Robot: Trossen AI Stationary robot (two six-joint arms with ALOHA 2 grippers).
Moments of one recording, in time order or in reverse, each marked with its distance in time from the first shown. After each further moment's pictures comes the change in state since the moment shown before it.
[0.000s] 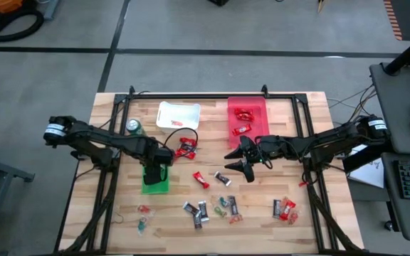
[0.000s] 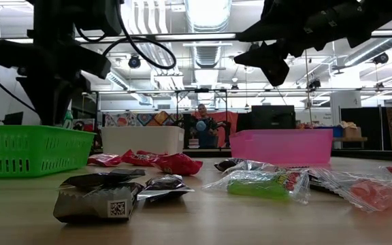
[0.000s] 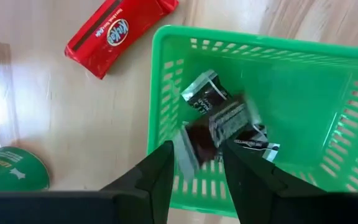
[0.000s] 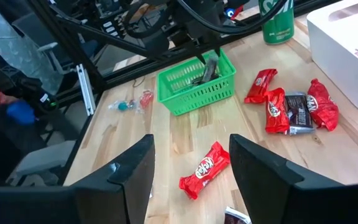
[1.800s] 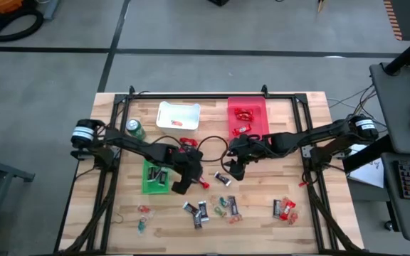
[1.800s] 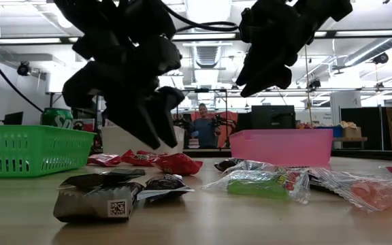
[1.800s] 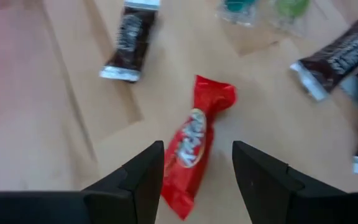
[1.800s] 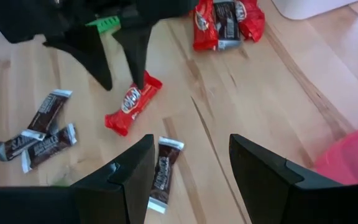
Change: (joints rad) left arm 0.013 0.327 0.012 0.923 0.226 0.606; right arm 0.007 0.154 0.346 -0.706 0.153 0.047
